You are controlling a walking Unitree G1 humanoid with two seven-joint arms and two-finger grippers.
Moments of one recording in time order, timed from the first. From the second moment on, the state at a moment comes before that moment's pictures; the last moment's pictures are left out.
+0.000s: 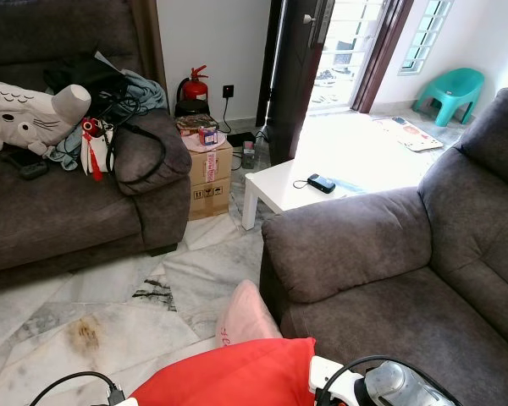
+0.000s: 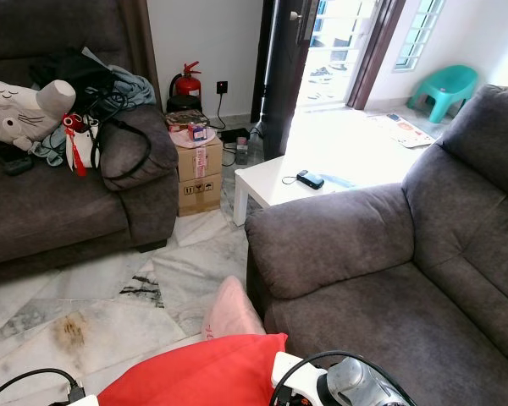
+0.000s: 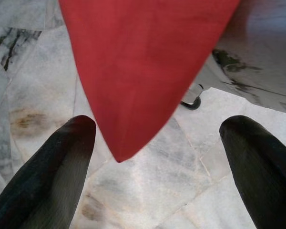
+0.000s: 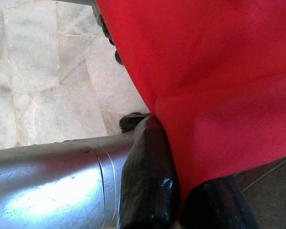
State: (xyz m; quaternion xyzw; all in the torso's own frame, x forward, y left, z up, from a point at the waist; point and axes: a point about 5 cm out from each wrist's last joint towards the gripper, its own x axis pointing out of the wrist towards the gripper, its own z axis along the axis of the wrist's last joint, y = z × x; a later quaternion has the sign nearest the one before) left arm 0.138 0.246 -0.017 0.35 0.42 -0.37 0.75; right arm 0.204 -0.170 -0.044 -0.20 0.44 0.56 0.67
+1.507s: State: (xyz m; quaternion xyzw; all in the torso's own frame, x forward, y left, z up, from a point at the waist) left arm 0.169 0.250 -0.057 0.40 0.42 -0.31 0.76; right arm 0.199 -0.167 -0.047 -0.20 0.44 0.56 0.68
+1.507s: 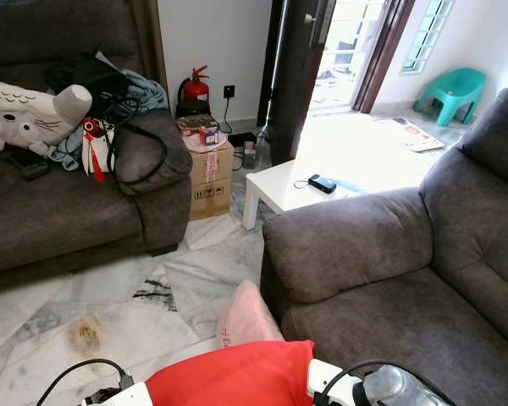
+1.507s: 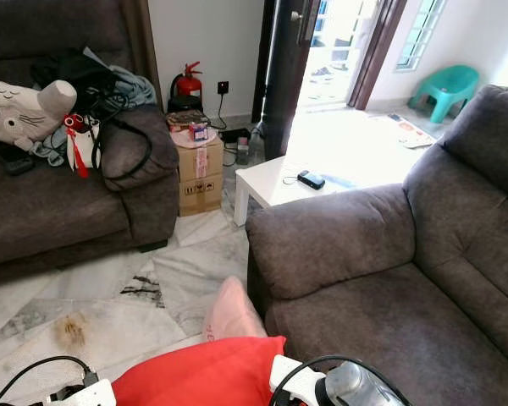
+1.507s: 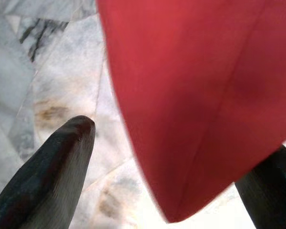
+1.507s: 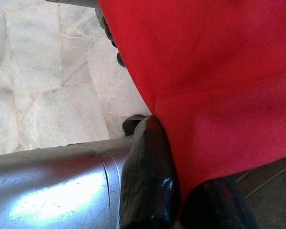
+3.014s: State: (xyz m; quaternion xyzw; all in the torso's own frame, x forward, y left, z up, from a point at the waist) left arm 0.183 0.226 -0.059 0.40 0.35 -0.34 0.78; right arm 0.198 -0.169 -0.050 -0.21 0.43 0.54 0.69
